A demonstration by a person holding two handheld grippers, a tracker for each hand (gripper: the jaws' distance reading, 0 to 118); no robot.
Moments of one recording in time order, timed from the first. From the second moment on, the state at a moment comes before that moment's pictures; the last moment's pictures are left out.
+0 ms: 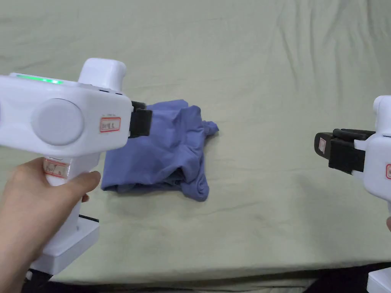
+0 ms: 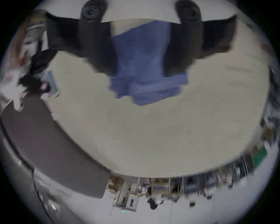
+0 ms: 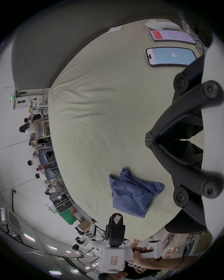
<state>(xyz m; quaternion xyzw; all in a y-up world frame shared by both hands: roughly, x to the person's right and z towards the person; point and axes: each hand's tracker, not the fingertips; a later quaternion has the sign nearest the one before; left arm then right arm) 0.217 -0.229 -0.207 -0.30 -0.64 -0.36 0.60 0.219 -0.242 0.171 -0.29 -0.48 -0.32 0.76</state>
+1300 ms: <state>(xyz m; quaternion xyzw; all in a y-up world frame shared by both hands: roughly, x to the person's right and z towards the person) 0.217 -0.311 -0.320 -0.57 -0.65 -0.11 0.49 0.301 -0.332 -0.020 -0.43 -0.32 -0.29 0.80</state>
